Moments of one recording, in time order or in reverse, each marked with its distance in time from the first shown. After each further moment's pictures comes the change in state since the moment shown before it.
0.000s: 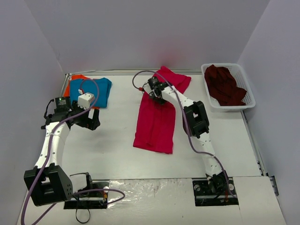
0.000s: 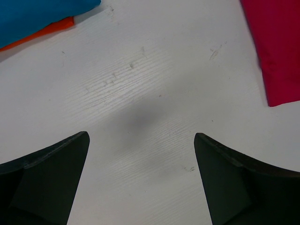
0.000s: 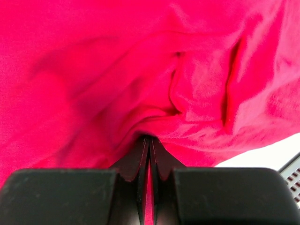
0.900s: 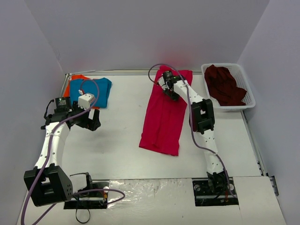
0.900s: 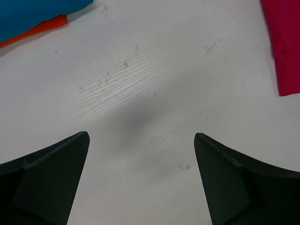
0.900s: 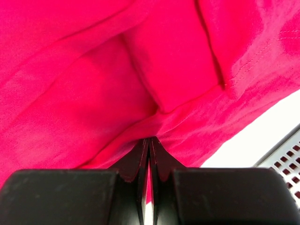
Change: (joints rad) left arm 0.000 -0.004 0.000 -0.018 0.018 0.001; right arm -0.158 0.042 0.113 -0.134 -0.005 0.036
